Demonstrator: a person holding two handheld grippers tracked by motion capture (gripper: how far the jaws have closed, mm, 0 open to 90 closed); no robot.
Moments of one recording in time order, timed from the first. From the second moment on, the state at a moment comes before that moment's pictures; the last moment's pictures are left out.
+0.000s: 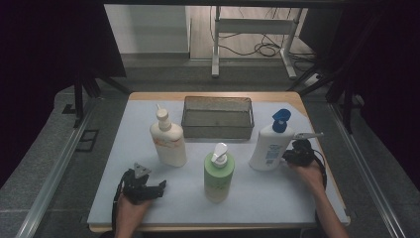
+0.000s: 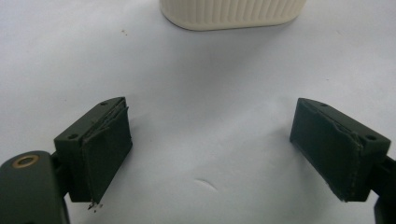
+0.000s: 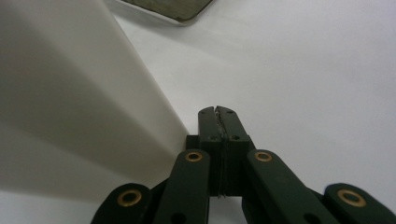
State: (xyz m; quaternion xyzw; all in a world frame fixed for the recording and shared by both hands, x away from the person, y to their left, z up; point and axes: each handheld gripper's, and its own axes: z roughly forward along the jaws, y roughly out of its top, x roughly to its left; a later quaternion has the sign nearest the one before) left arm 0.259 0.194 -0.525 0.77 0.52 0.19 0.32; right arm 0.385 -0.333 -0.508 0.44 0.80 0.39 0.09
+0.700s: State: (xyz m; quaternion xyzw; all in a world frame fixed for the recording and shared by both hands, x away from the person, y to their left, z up) left arm 0.259 0.194 -0.525 0.77 0.52 0.19 0.32; right arm 0.357 -0.329 -0.510 0.42 0.82 0.39 0.08
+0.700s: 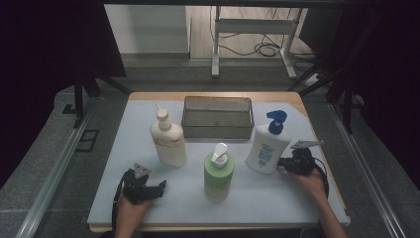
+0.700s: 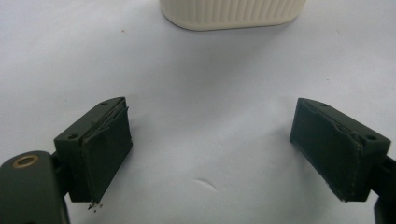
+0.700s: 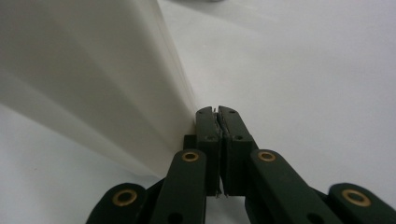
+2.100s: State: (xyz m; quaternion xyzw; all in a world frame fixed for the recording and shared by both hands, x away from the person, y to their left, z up) left arm 0.259 0.194 -0.525 0.77 0.52 0.19 0.32; right arm 0.307 -0.328 -0.488 0.41 0.82 0.39 0.11
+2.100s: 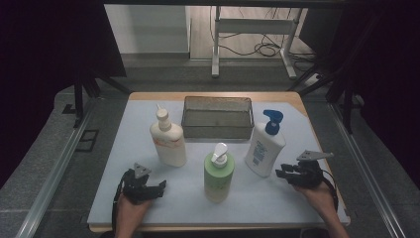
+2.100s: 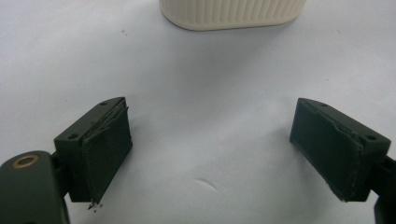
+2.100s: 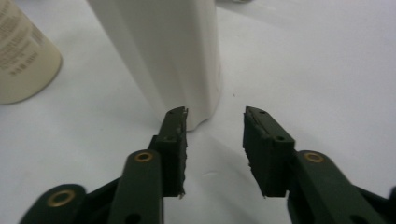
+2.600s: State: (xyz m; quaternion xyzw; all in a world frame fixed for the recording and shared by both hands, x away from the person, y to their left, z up) left arm 0.259 0.194 -0.525 0.77 0.52 0.19 0.32; right arm 0.296 -0.321 -0.461 0.39 0.81 0.42 0.12
